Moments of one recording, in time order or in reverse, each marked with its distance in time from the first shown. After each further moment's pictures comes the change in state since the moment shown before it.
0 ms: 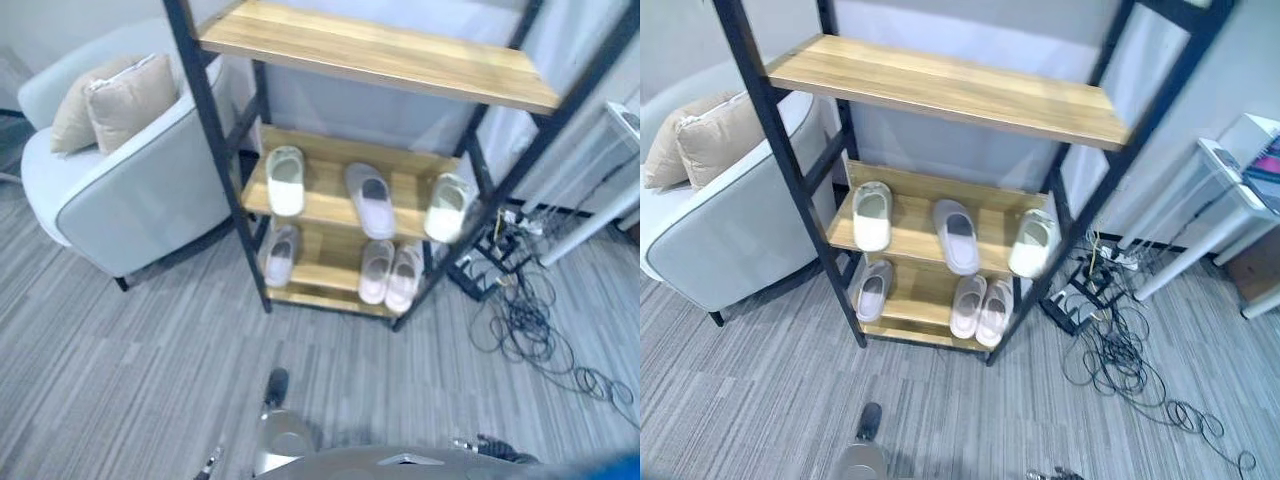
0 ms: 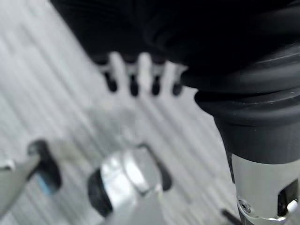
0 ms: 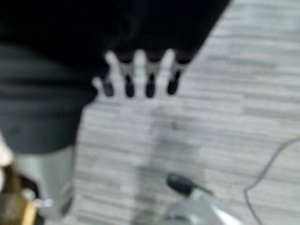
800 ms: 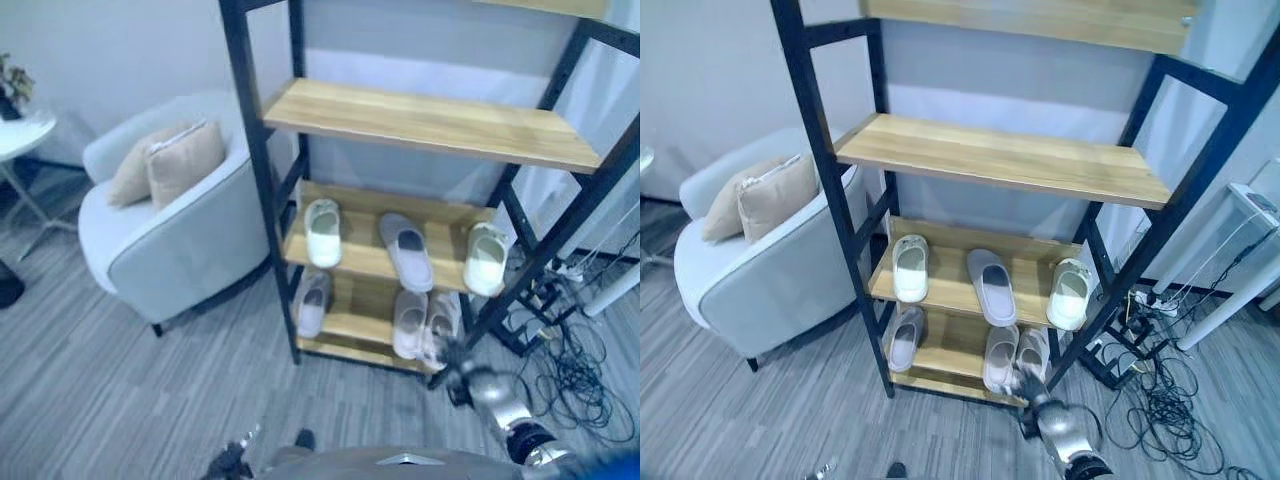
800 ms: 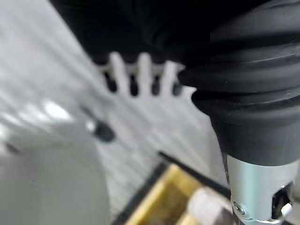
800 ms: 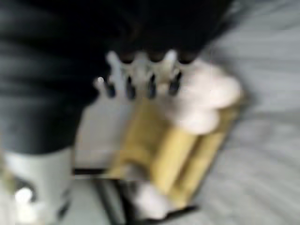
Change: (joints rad) left arm 0.011 -0.085 -0.181 -0.210 0.031 -0.030 0.041; right arm -0.057 -0.015 0.167 -0.504 -0.105 -0.087 -0.073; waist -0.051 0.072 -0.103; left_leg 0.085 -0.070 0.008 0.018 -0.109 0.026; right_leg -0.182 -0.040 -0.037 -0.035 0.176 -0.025
